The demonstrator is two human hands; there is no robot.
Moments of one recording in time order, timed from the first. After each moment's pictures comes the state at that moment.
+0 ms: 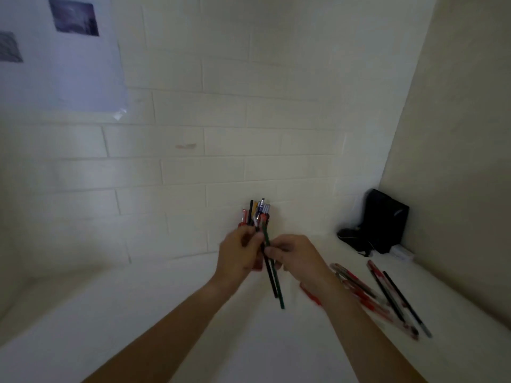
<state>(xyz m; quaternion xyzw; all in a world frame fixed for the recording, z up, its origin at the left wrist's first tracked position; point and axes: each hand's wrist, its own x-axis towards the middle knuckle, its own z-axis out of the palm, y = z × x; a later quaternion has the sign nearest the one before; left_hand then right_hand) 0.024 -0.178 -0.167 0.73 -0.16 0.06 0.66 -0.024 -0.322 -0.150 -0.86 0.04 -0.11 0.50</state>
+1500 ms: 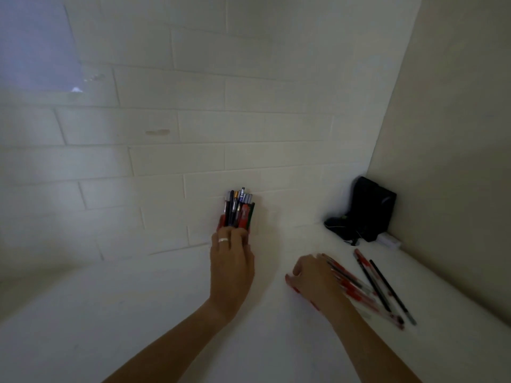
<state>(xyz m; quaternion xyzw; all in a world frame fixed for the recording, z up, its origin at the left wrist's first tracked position) 0.025 -0.210 -0.218 0.83 -0.21 0.35 0.38 -0.029 -0.382 -0.210 -0.96 0.20 -0.06 0.17</state>
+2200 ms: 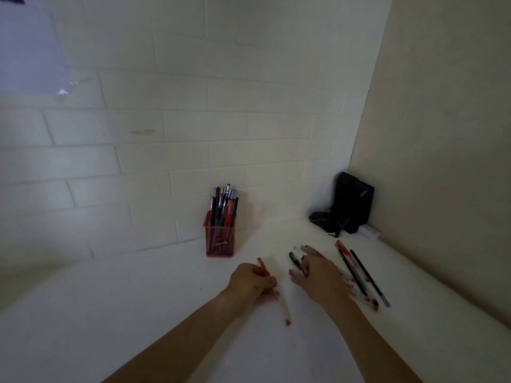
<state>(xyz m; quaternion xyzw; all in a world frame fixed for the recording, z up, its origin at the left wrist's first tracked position) -0.011 -0.250 -0.237 0.70 -0.05 -0.26 0.66 -0.074 -0.416 -0.219 -0.95 0.20 -0.13 0.22</state>
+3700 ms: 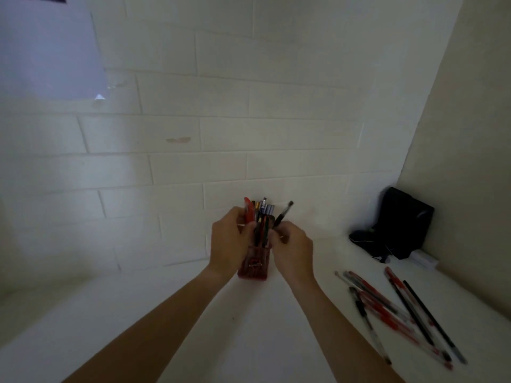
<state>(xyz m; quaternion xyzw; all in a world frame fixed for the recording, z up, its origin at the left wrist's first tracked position) 0.098 -0.182 -0.164 0.80 -0.17 0.23 0.52 0.052 -0.307 -0.177 -0.84 0.11 -0.32 0.43</state>
